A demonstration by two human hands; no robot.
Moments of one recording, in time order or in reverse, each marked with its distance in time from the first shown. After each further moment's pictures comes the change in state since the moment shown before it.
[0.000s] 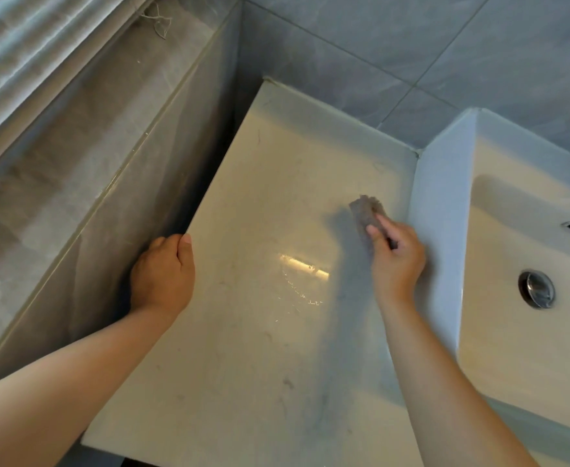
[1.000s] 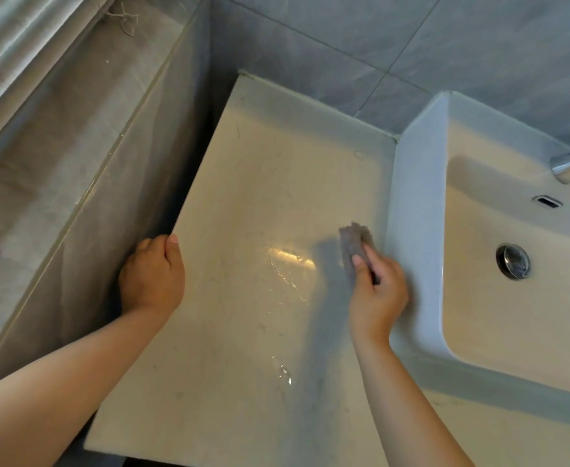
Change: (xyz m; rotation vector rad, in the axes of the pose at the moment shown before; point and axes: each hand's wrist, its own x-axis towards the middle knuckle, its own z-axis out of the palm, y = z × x) left_hand 0.000 0.000 -0.001 -0.019 -0.024 0.003; right_hand -0.078 -0.013 -0.015 -0.004 0.167 0.144
